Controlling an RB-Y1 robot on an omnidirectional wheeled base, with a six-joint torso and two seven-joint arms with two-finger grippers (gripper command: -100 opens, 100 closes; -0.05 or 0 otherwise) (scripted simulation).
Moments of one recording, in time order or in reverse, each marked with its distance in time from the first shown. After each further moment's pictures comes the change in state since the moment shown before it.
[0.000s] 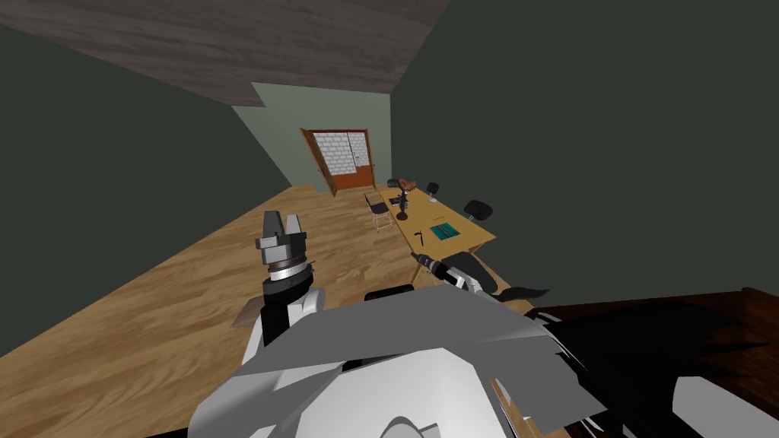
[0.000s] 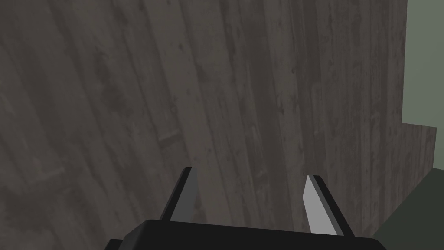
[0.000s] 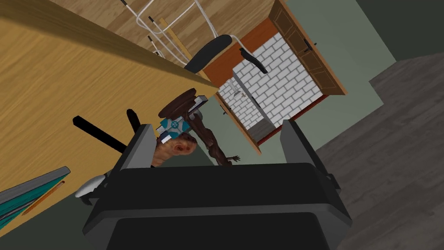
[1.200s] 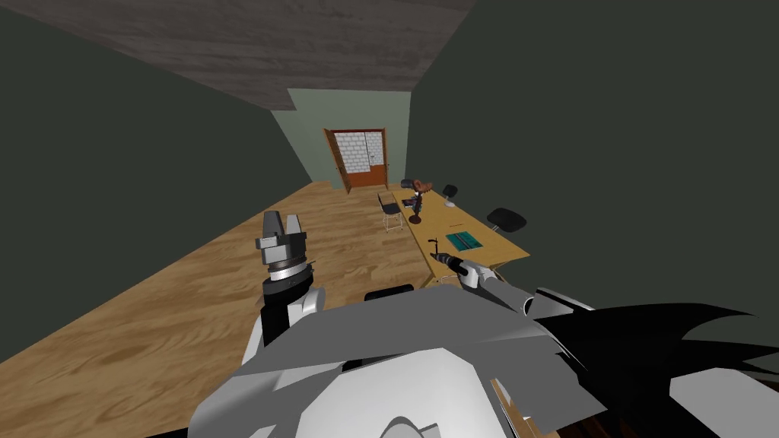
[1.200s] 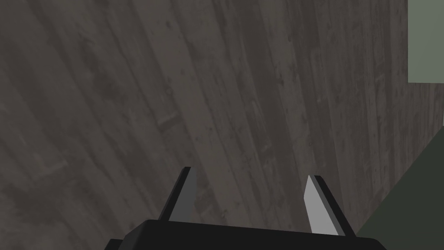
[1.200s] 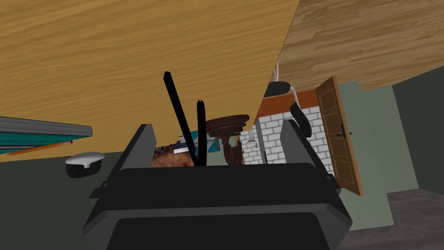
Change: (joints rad) left arm 0.000 0.000 0.000 0.000 0.000 0.000 0.000; right arm -0.153 -0.172 0.070 0.304 0.065 0.159 0.015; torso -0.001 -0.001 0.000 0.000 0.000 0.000
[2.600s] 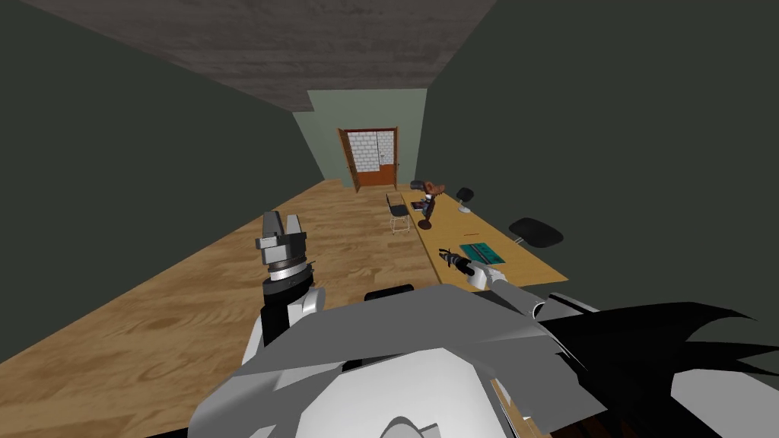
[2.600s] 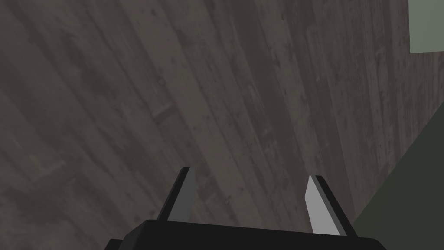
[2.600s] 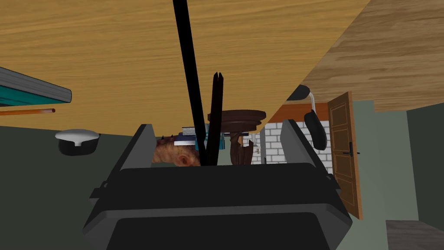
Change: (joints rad) left arm 0.000 0.000 0.000 0.000 0.000 0.000 0.000; right arm 0.049 -0.018 -0.098 0.018 -0.010 0.087 0.094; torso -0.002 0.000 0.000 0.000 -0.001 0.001
